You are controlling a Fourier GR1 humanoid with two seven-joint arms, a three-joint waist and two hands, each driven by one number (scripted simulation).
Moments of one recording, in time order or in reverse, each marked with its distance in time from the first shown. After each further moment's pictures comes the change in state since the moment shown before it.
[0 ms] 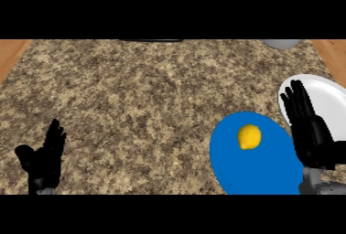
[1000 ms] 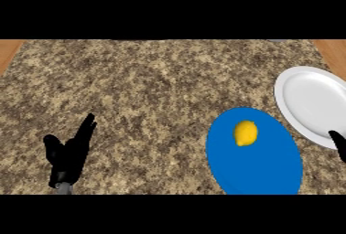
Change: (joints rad) left arm -0.047 -0.021 -0.117 -0.032 0.030 -0.185 0.097; right arm 0.255 -0.134 -0.187 -0.368 0.651 -0.477 0.384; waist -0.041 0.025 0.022
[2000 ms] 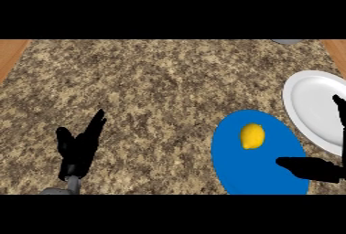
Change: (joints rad) left arm -0.050 -0.036 -0.015 0.019 -0.020 -0.027 0.038; right arm -0.241 -0.113 0.311 -0.077 0.190 0.632 0.708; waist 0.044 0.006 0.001
